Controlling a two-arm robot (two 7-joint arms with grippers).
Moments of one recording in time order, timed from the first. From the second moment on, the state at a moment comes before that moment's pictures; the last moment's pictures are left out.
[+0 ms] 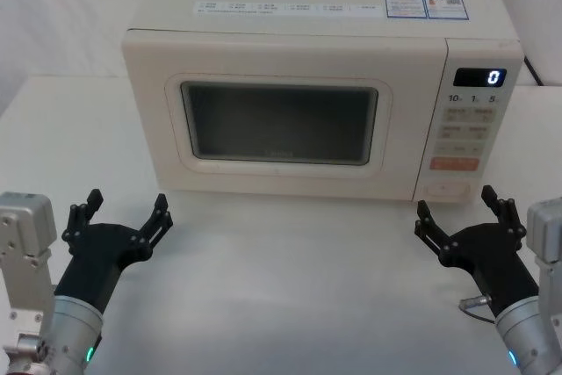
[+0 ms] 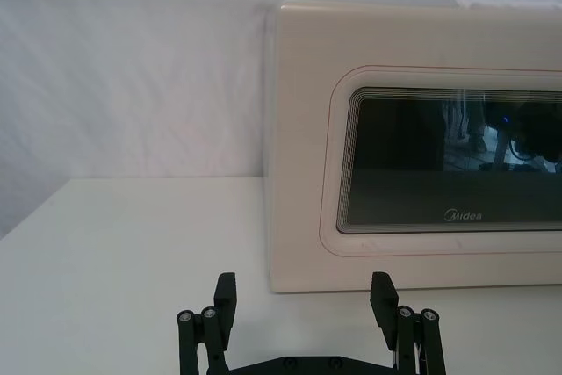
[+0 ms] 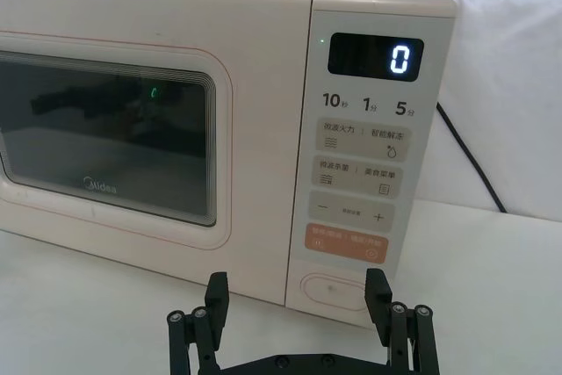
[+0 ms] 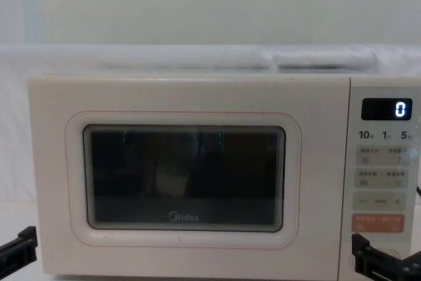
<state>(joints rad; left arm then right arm) 0.27 0.24 0.04 -1.85 -0.25 -0.02 -0.02 -0.17 0.19 -0.26 -1.77 0.07 -0.06 -0.03</state>
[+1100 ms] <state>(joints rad) 0.27 0.24 0.04 -1.85 -0.25 -0.02 -0.02 -0.17 0.19 -0.26 -1.77 0.07 -0.06 -0.03</state>
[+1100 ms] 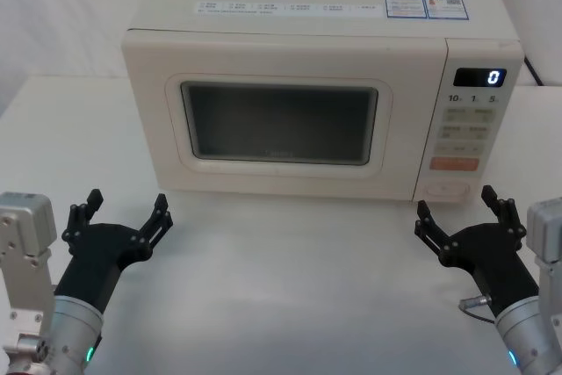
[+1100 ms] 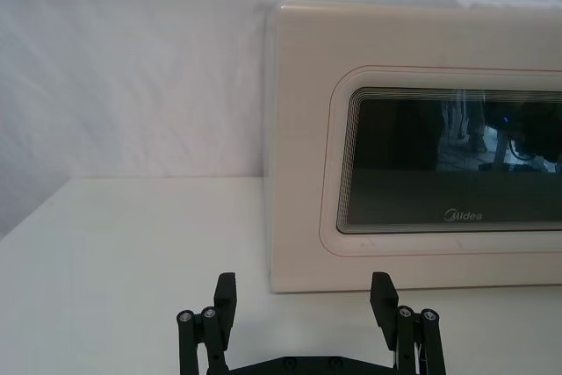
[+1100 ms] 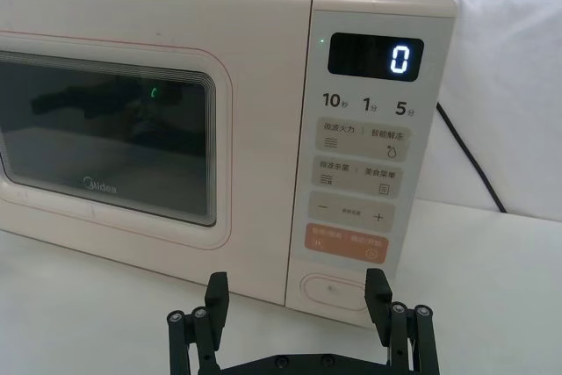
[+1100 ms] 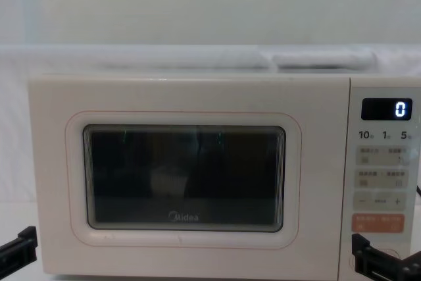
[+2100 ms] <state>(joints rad) 0.27 0.24 0.04 -1.85 -0.25 -0.02 -0.02 -0.17 0.19 -0.26 -1.77 0.07 -0.06 -0.03</state>
